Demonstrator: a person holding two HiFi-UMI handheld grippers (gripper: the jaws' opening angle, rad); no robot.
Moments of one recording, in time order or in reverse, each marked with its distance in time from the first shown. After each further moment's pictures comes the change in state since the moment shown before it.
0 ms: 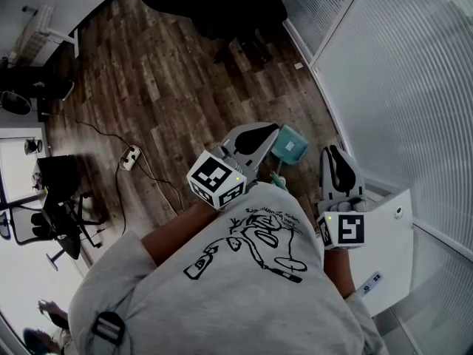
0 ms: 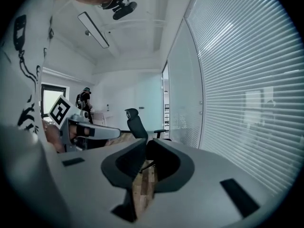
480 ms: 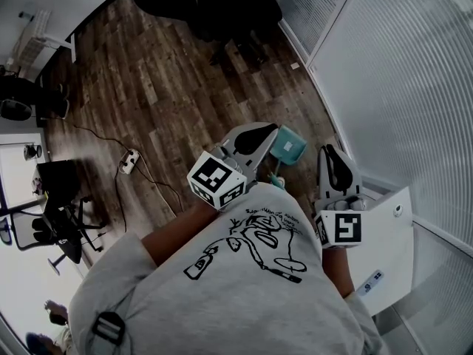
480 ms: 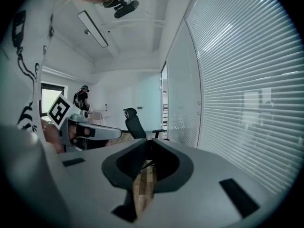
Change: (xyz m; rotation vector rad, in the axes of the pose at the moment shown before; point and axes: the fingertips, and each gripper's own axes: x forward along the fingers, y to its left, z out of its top) left arm 0.011 -0.001 0.001 0.007 0.005 -0.006; right arm 0.002 -0.006 0.001 -0.003 0.002 -0.025
